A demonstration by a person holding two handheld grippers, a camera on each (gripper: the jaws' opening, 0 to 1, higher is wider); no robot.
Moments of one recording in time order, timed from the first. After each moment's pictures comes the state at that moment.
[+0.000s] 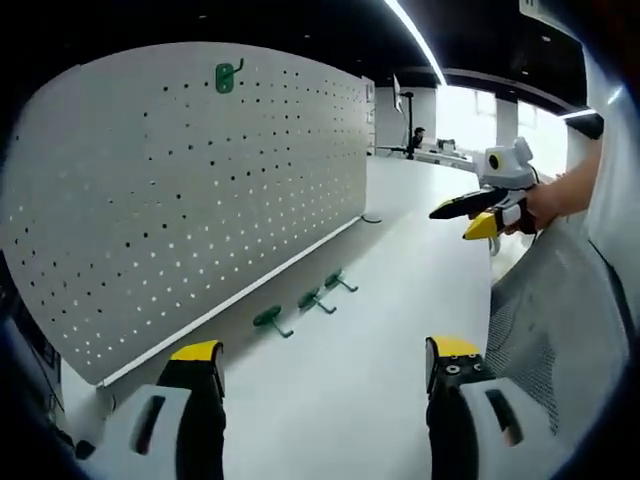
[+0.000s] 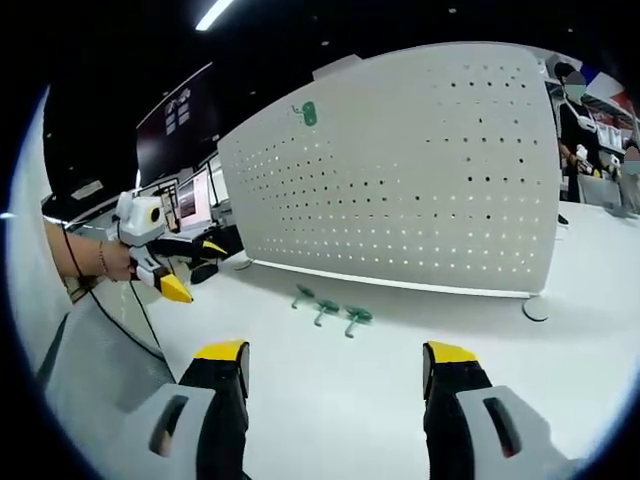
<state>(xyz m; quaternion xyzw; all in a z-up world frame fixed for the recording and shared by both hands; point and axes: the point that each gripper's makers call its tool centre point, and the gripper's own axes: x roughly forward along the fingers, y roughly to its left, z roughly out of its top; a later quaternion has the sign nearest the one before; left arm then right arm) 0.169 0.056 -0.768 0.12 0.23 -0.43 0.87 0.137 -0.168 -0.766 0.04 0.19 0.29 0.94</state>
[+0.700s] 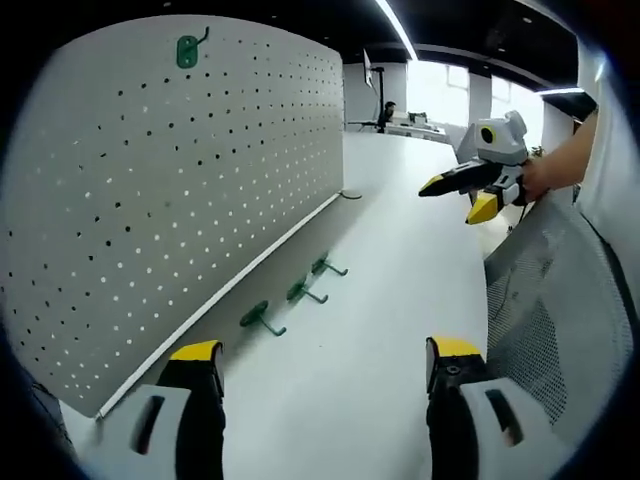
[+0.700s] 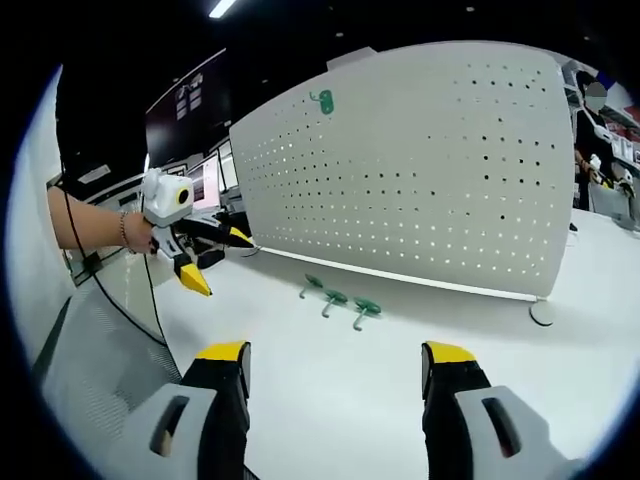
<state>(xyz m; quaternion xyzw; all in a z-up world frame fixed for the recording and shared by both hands) 0.181 0.043 -0.788 0.18 0.27 -0.48 0.82 0.132 -0.160 -0.773 0.01 0.21 0.31 0.93</state>
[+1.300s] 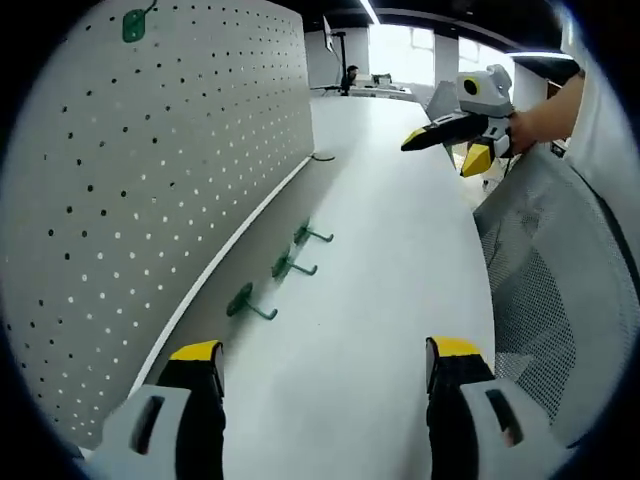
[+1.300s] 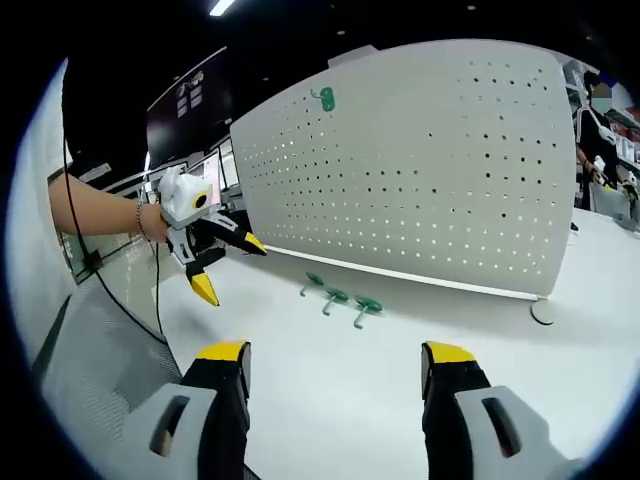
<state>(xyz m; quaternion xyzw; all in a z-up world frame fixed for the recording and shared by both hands) 0.190 0.047 -0.821 0.25 0.31 -0.52 0.75 0.131 -0.158 -0.775 0.01 0.21 0.31 0.93</state>
